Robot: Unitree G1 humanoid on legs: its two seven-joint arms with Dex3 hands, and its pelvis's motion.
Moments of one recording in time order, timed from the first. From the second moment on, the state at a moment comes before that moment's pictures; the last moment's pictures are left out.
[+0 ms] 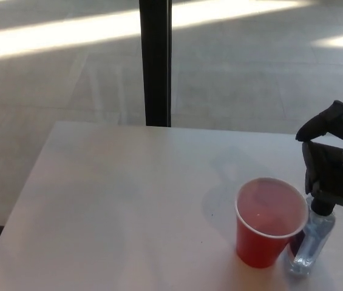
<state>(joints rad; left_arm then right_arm) -0.02 0.60 0.53 1.02 -0.26 0.15 0.10 -0.22 -0.36 -0.05 -0.26 0.29 0.24 0.08</state>
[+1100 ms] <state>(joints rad) 0.01 0.60 0.53 1.04 -0.26 0.15 0.10 -0.39 -0.72 -0.83 0.03 0.46 0.47 0.02</state>
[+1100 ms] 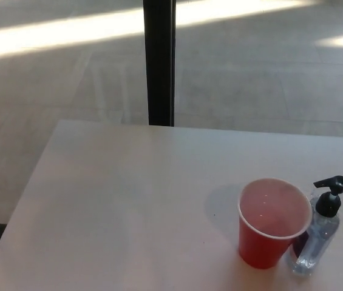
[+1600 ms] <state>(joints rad) 0.00 0.60 0.53 1.04 -0.26 0.15 0.10 -0.10 -0.76 -1.03 0.50 0.39 0.31 -0.07</state>
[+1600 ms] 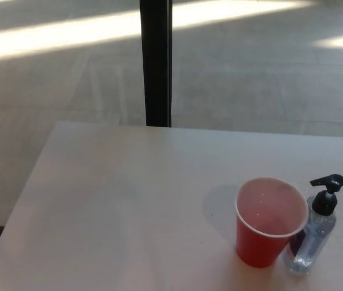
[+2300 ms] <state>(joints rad) 0.05 0.59 0.52 1.04 -0.25 0.15 0.10 0.05 -0.53 -0.98 0.90 0.40 0.18 -0.22</state>
